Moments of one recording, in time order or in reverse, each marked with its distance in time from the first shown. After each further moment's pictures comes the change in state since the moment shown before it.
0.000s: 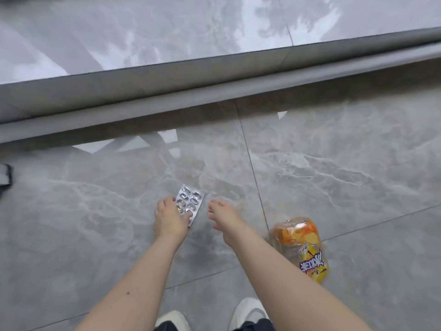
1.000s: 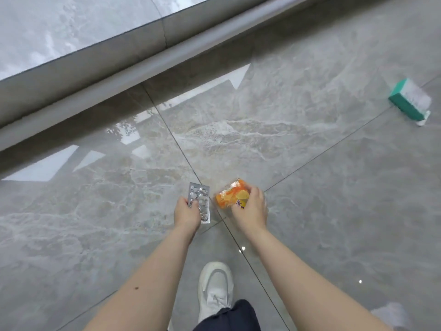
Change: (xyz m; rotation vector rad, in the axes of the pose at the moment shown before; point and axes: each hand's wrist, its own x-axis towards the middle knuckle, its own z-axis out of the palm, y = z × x) left_hand -0.104 0.100 0.110 -0.267 -0.249 -0.045; right_hand -0.053 0.104 -0.175 -0.244 0.651 -0.213
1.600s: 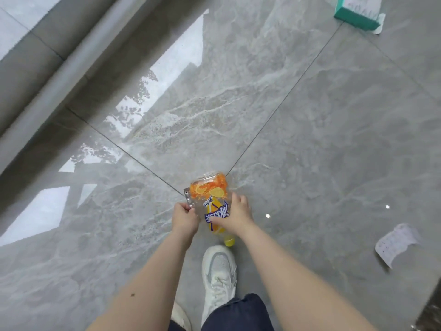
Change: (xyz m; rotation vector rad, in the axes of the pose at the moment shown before) left_hand -0.027 -0.013 0.063 0.169 -0.159 -0.042; right_hand -0.009 0.089 0.000 0.102 -0.287 0.184
